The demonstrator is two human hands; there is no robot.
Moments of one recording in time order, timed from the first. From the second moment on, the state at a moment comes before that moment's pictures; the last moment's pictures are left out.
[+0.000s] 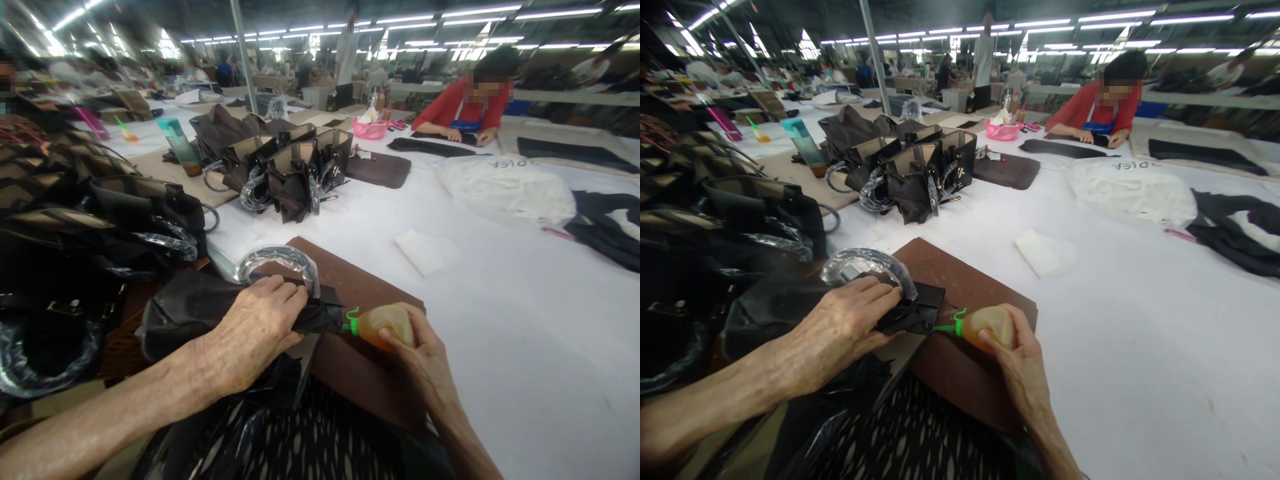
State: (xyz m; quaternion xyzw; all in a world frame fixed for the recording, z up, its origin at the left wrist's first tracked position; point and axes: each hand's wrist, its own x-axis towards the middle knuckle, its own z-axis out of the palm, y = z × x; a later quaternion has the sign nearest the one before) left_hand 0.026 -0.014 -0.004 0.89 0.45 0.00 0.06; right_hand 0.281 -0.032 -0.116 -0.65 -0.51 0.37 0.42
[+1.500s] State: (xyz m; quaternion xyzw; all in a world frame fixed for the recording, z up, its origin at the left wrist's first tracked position) left_hand 0.029 -0.022 -0.006 0.90 0.44 -0.03 0.03; right_hand 0.276 -0.049 -0.095 -0.65 -0.43 0.48 0.41
